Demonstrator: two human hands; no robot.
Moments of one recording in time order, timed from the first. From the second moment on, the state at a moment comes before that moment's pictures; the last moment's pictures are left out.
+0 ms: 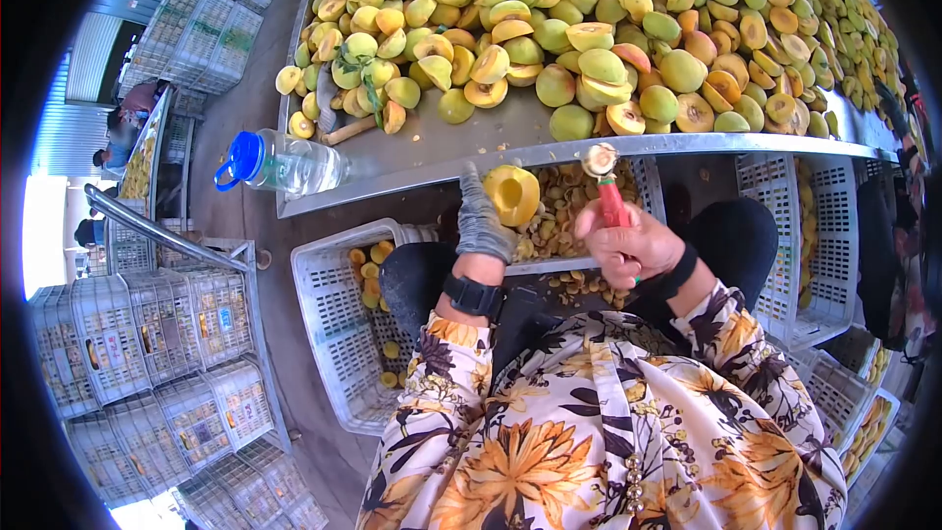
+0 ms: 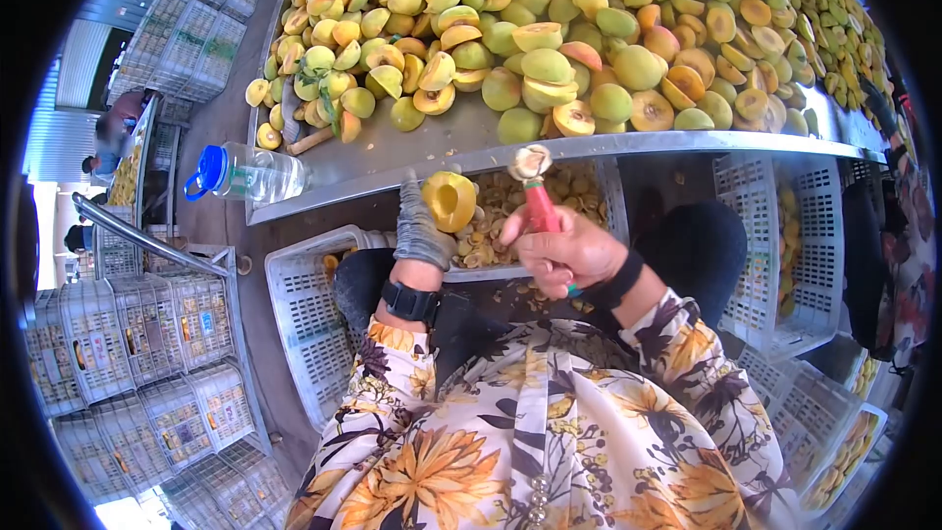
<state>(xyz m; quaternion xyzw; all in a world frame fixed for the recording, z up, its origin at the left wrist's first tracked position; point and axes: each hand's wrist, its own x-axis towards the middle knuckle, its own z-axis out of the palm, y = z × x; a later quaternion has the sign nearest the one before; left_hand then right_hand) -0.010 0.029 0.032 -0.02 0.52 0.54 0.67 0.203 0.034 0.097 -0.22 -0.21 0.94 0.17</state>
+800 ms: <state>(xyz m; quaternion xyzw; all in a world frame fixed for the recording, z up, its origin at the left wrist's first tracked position) -0.124 0.093 0.088 0.63 0.74 0.14 0.18 0.185 0.009 0.057 -0.46 -0.74 0.46 0.16</state>
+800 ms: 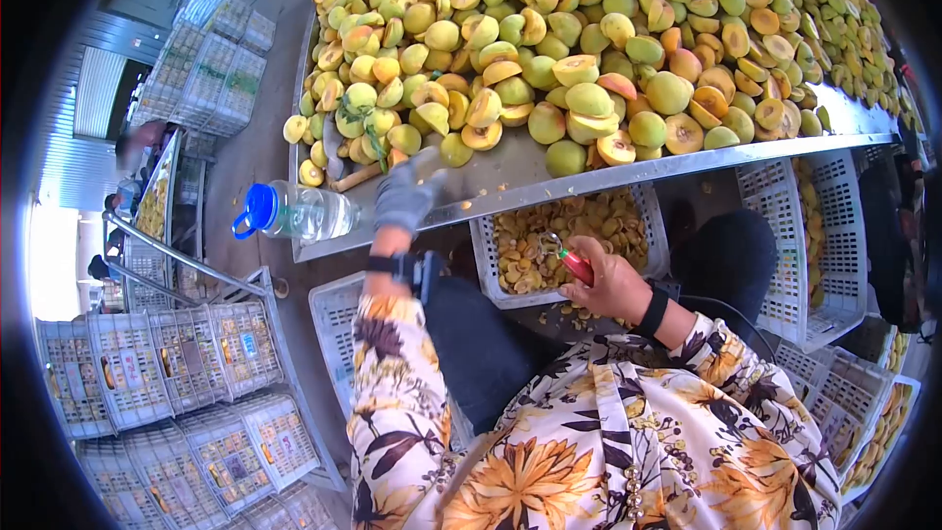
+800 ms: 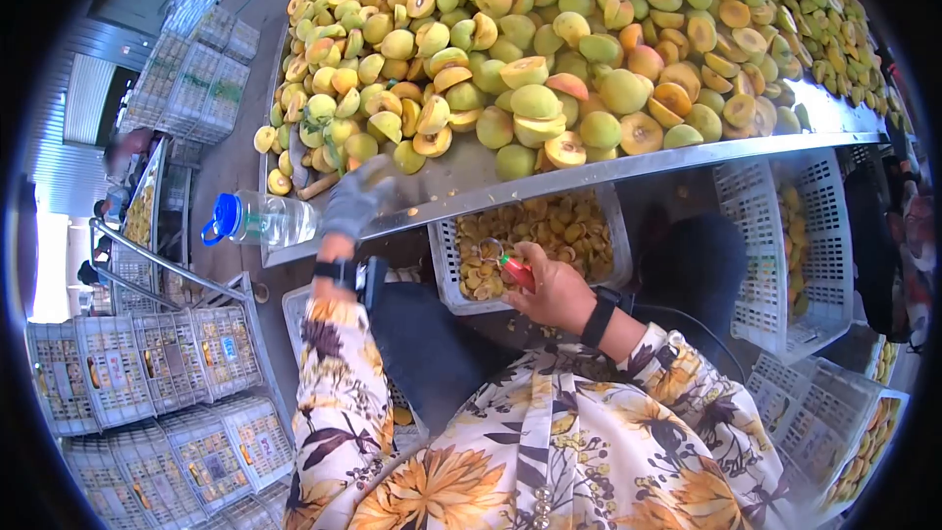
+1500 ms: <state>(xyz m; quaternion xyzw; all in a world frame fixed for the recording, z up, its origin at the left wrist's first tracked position) -0.046 0.043 0.096 0.12 0.47 0.56 0.67 0.158 0.036 0.099 -0.48 -0.72 0.42 0.27</state>
